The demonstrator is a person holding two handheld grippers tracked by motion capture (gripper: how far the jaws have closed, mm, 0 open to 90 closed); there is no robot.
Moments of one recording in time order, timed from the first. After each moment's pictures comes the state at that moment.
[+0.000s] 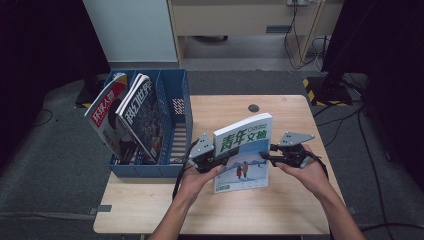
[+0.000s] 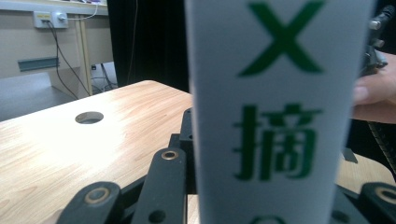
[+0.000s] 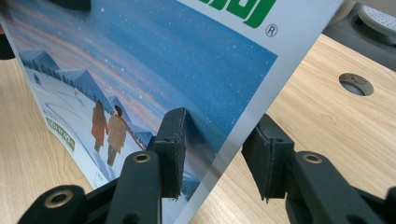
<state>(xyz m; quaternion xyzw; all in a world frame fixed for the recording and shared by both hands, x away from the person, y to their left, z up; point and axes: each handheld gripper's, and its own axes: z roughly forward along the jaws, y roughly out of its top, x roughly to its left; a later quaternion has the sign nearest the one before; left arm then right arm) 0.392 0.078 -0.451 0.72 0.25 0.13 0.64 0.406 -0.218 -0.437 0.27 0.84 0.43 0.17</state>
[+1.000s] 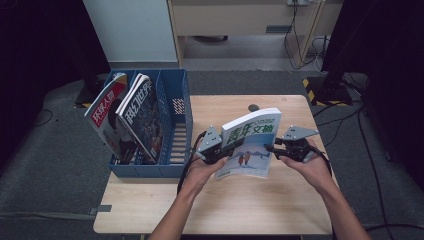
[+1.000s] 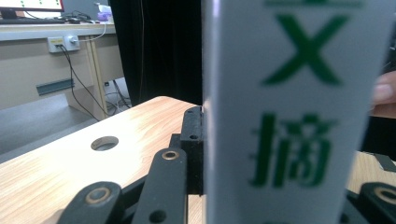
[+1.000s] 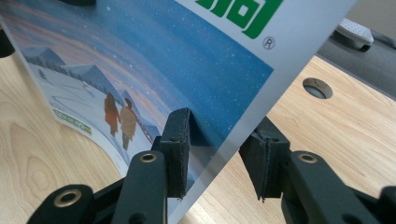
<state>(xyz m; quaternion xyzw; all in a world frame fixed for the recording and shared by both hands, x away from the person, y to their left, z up) 0.411 0.063 -0.443 0.72 0.22 0.18 0.63 0.417 -0.227 -0.429 0.29 0.83 0.43 0.21</state>
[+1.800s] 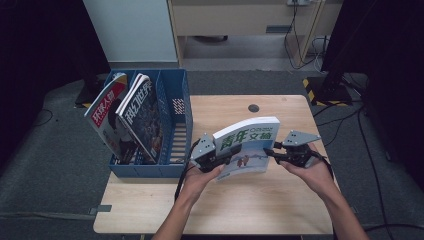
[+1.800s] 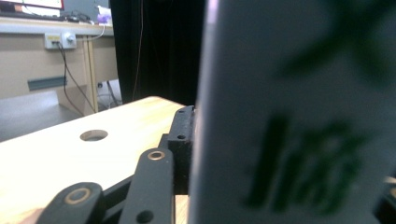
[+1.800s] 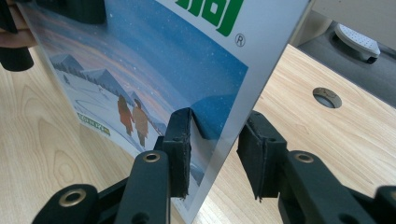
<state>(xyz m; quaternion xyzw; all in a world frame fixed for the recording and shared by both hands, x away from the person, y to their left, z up) 0.396 0.071 -0.457 0.70 0.24 0.15 0.65 0.398 -0.225 -0.423 0.26 0.83 0.44 0.21</state>
